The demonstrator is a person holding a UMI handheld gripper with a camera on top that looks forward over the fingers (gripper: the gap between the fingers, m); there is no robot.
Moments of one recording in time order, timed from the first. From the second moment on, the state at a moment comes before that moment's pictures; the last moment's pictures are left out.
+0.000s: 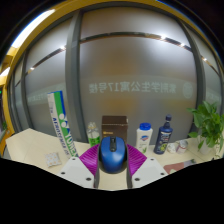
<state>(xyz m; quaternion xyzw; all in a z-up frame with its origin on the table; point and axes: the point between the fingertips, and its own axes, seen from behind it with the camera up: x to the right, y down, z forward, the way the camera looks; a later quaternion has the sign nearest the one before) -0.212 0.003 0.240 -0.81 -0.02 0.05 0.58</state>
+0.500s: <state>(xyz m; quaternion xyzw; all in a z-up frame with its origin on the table) 0.154 -0.012 0.004 -0.91 0.06 -0.03 0.41</state>
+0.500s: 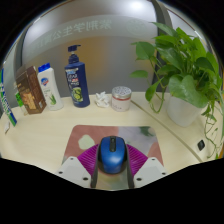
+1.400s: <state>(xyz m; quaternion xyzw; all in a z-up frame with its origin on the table) 0.108 -0.239 0.169 -0.88 0.02 -0.08 0.46</state>
